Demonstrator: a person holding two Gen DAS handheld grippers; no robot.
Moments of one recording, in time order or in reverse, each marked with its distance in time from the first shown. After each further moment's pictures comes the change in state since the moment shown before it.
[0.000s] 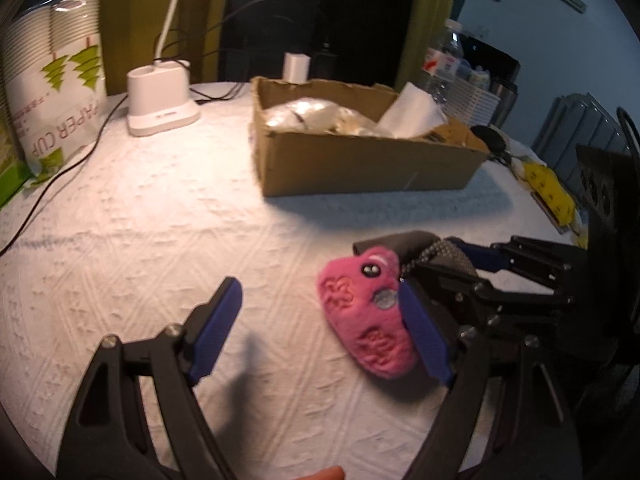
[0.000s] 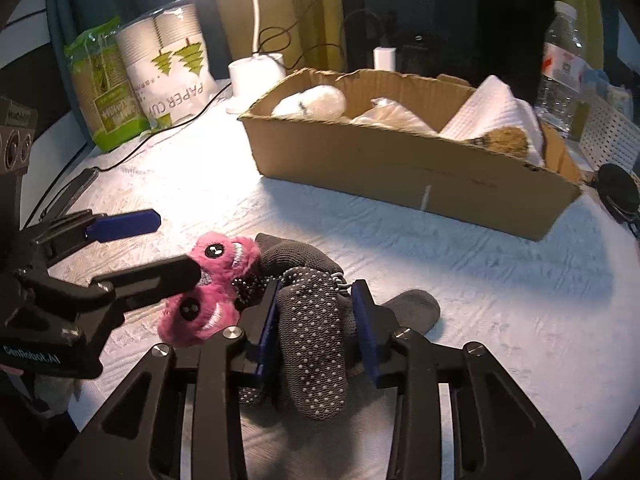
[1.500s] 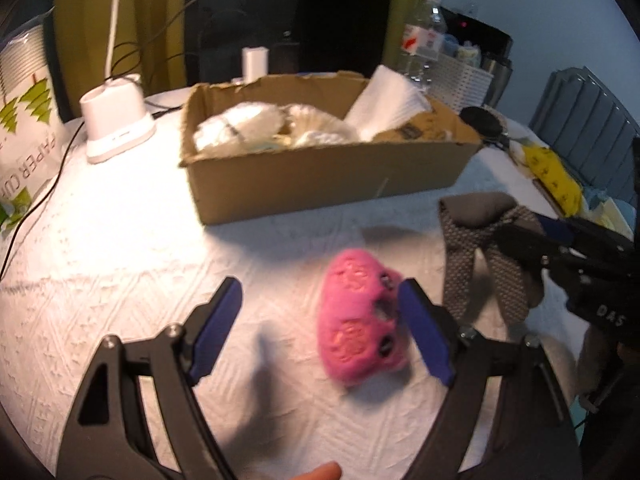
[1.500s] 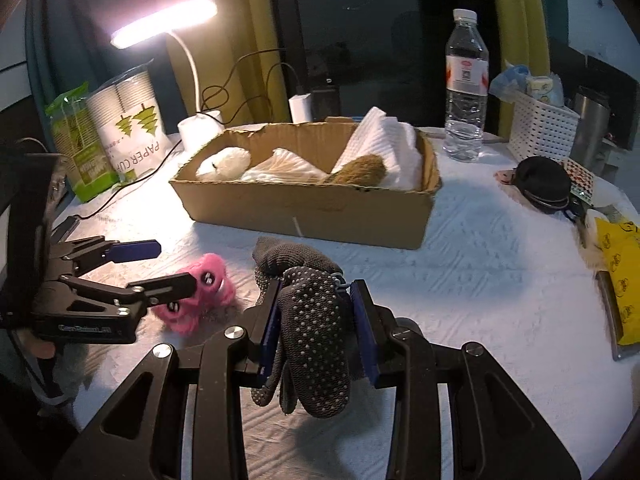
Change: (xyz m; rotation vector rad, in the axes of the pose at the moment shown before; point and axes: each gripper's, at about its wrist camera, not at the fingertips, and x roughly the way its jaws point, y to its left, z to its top) left arm 0.034 -0.041 0.028 0.079 0.046 0.010; right arm -0.060 -0.075 -0.009 0.096 -0.121 -0.074
